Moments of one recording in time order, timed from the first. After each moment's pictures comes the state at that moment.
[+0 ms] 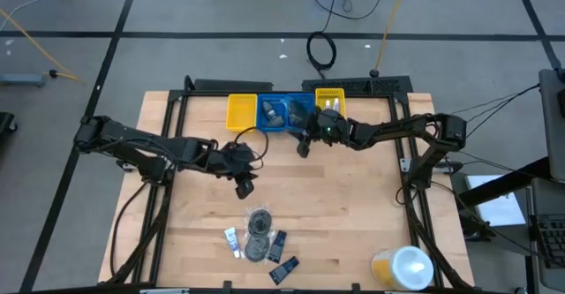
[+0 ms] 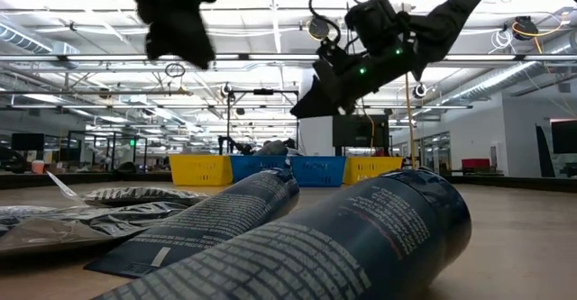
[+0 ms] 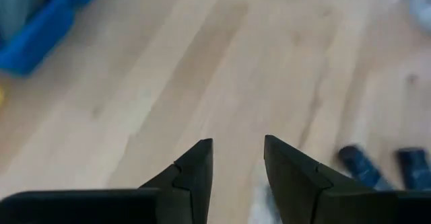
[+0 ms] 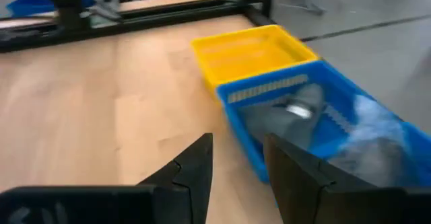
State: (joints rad) left arm -0.15 1.32 1.01 -0.56 -0.17 -0.58; right arm -0.29 1.67 0.82 0.49 0.03 0.03
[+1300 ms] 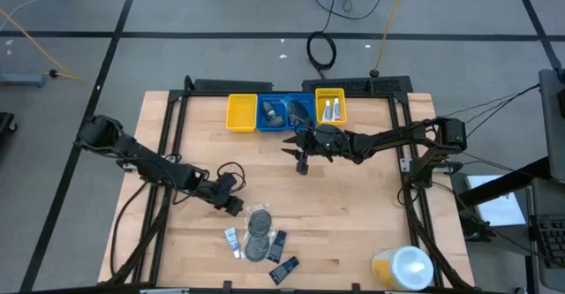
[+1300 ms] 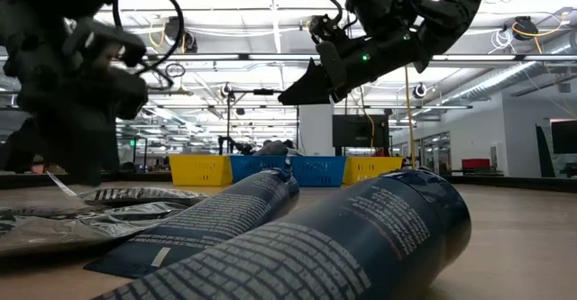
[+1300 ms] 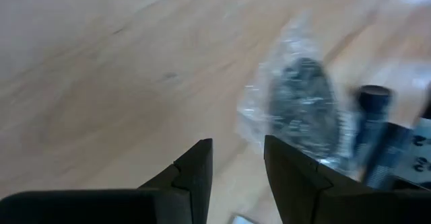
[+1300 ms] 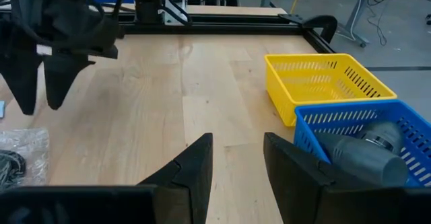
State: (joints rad) left arm -0.36 1.35 0.47 -0.01 -0.01 -1.41; right arm -0.15 1.67 0.82 0.53 0.02 -0.07
